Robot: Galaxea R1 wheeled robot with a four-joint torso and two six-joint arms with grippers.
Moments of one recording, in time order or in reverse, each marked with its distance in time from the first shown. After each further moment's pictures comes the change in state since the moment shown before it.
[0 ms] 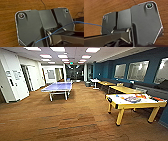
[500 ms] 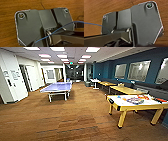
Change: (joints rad) left arm 0.000 0.002 0.000 0.000 0.000 0.001; right arm 0.000 0.000 0.000 0.000 0.000 0.000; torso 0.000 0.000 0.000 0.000
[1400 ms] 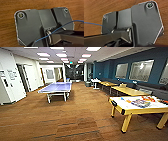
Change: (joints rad) left arm 0.002 0.003 0.000 0.000 0.000 0.003; right arm -0.001 0.000 0.000 0.000 0.000 0.000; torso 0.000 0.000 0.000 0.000
